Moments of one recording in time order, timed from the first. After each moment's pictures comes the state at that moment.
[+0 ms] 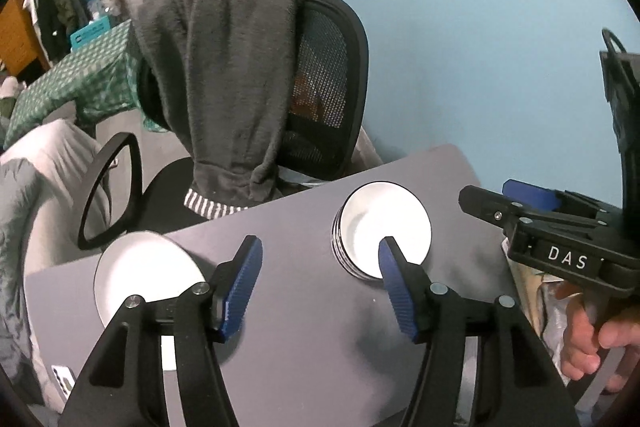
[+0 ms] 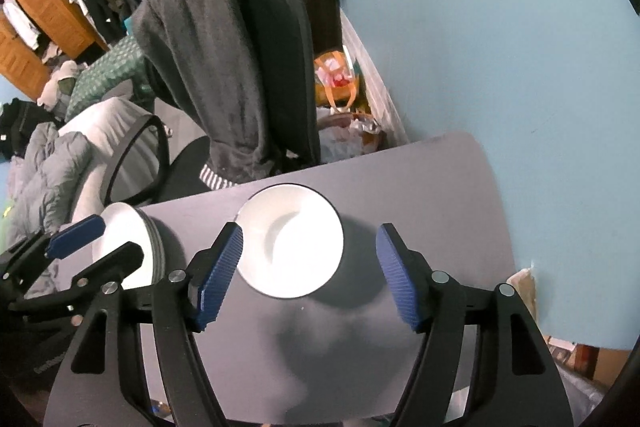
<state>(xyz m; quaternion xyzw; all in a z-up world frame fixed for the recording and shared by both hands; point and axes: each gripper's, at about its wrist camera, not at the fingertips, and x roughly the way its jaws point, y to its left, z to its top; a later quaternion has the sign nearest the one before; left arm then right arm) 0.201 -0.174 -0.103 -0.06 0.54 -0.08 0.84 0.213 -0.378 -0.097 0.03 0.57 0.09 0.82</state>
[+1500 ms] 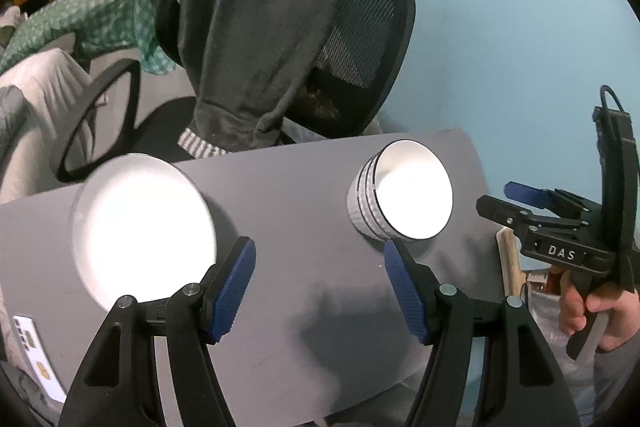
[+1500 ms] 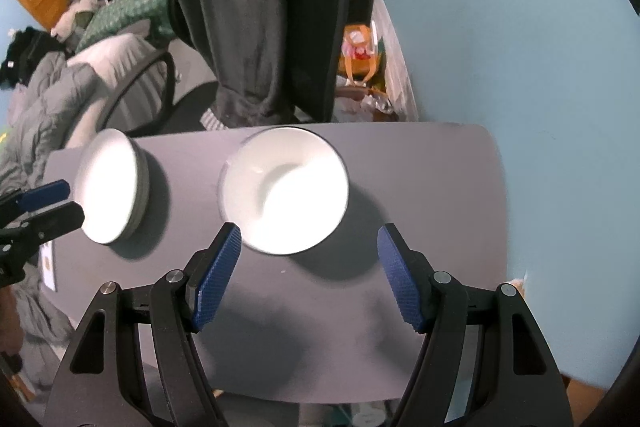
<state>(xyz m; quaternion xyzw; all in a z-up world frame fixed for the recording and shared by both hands) 0.186 -0.131 -0.156 -0.15 0.59 -0.07 0.79 0.203 -0.366 -0.135 -0.06 0.61 0.14 0.78</state>
